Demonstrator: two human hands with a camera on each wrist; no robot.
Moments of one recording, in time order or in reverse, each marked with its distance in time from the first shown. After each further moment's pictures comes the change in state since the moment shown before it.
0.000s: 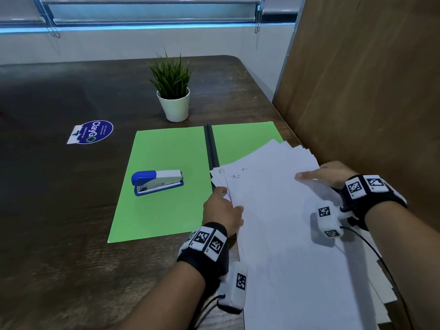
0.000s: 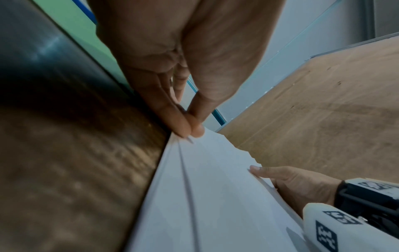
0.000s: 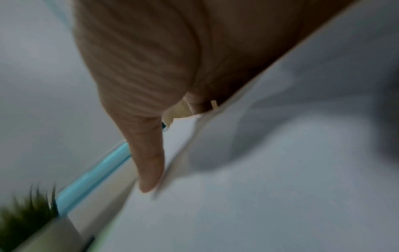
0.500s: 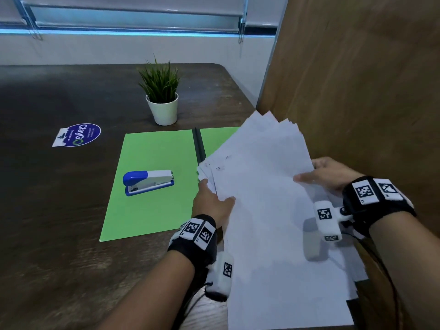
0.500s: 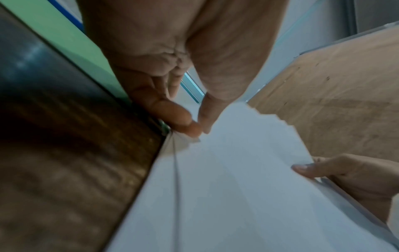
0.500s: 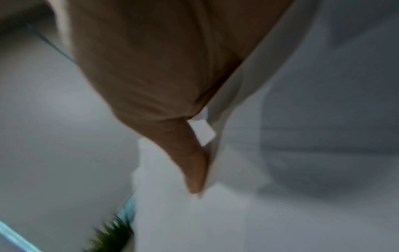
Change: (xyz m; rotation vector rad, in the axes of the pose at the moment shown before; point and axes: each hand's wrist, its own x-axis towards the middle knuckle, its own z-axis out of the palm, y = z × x) left_hand -0.007 0.012 -0.012 0.066 0.015 0.033; right_hand -0.066 0.003 -0.025 0.158 -0.176 -0.219
